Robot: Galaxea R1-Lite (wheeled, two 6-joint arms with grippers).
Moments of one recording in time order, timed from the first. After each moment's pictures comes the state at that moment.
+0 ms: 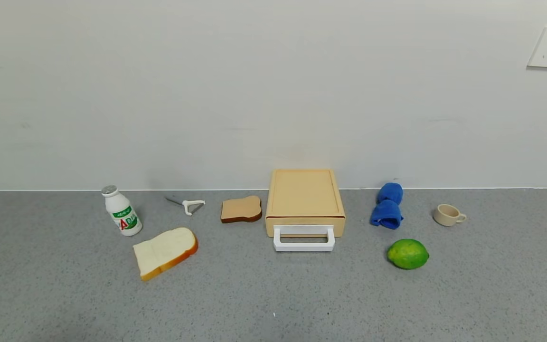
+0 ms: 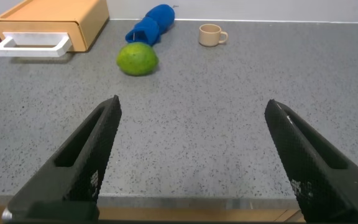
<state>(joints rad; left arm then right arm) -0.05 0.44 -0.66 0.22 0.14 0.04 0.00 0.00 -0.02 0.04 0.00 0.03</state>
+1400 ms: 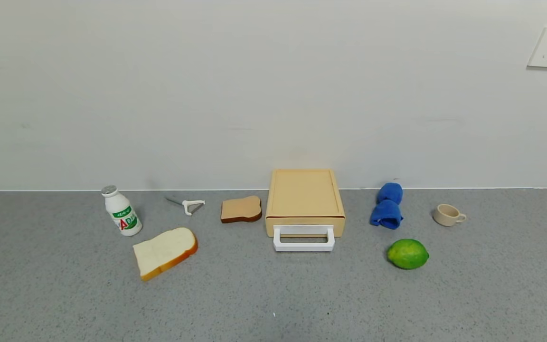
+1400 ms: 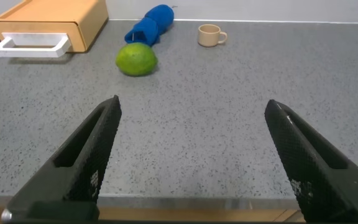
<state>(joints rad) 0.00 0.00 0.00 -0.06 0.02 0.13 0.00 0.00 -0.02 0.04 0.00 0.03</state>
